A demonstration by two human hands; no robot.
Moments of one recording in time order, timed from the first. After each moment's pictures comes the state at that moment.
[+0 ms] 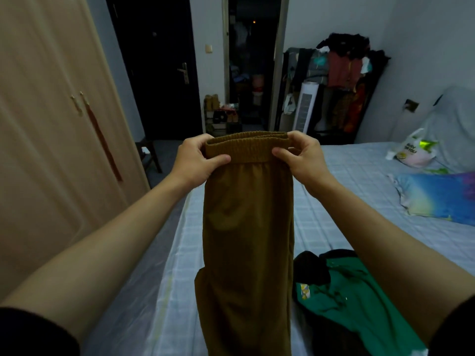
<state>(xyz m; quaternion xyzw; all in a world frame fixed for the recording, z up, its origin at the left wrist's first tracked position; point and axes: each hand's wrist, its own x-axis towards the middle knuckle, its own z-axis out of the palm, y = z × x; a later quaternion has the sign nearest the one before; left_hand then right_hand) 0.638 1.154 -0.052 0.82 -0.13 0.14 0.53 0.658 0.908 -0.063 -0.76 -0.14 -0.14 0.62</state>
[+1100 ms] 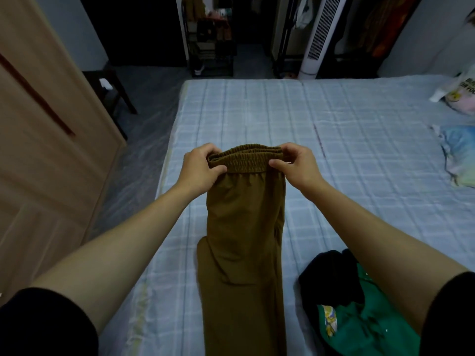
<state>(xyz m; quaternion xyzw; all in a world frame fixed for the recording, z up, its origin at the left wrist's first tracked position) 0.936 1.151 -0.300 0.91 -0.02 0.02 0.42 0.936 0.908 -0.297 -0.83 0.01 0.00 0.56</state>
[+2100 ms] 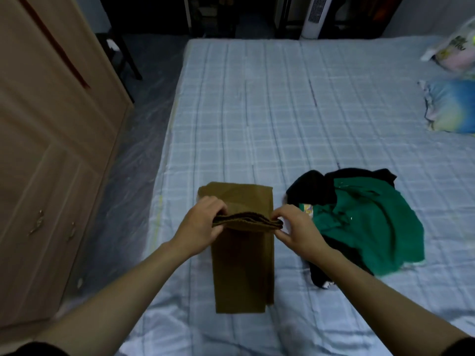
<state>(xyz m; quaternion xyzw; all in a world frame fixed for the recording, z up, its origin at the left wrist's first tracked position) 0.567 1.160 -0.387 0.92 -0.23 0.00 0.31 0.553 0.881 -0.390 -0.93 -0.19 0.04 0.32</state>
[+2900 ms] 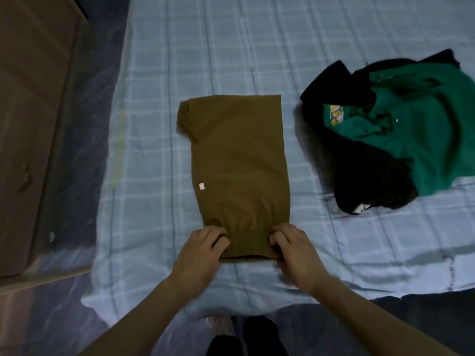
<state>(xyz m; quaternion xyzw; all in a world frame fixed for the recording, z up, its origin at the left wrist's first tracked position) 0.373 1.159 -0.637 0.94 -0.29 -0.06 0.19 0.359 0.891 -0.642 -0.95 -0.18 0.12 0.23</state>
